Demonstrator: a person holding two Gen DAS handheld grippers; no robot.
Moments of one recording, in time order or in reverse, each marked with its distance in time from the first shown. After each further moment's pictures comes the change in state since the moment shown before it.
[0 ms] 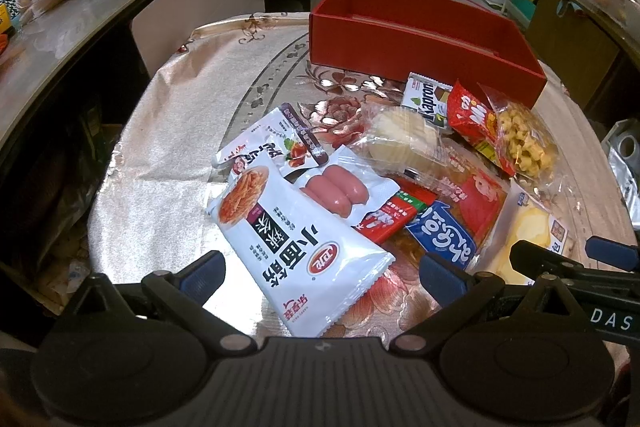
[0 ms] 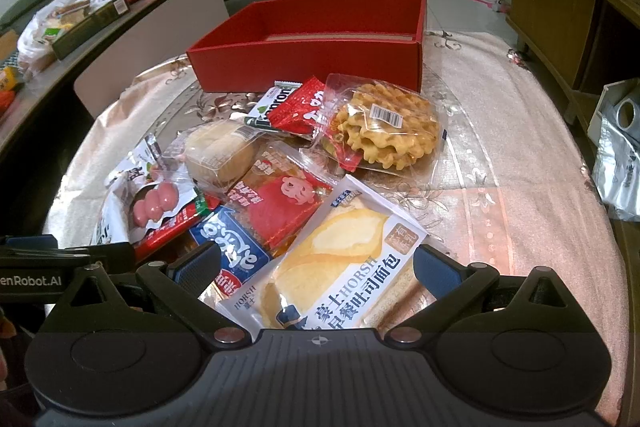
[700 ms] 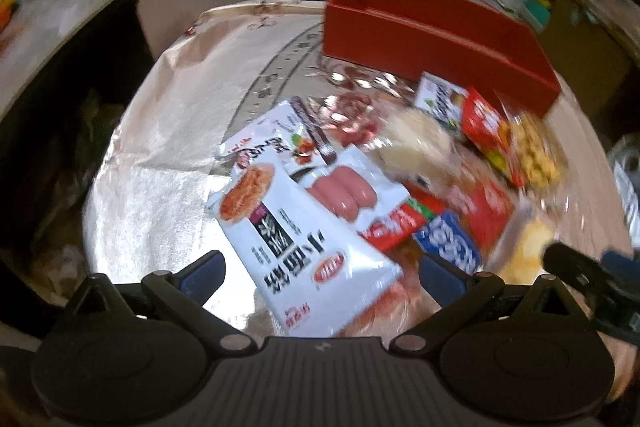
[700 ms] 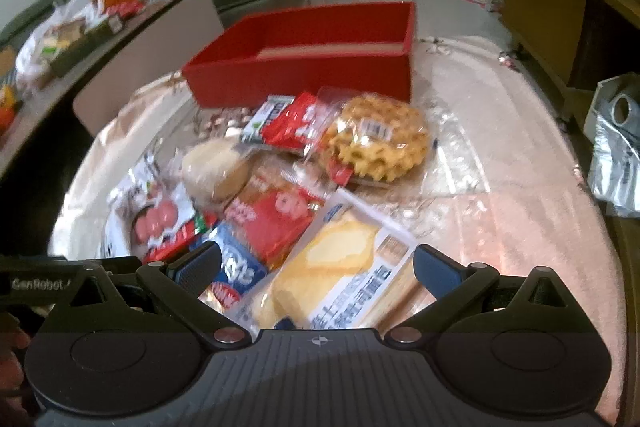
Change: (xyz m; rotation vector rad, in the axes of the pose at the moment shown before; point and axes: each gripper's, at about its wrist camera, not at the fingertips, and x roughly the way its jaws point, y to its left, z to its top) left arm 0.012 0.012 0.015 -0.100 0.048 -0.017; right arm -0.010 -0.011 0.009 0.052 -0.034 0.012
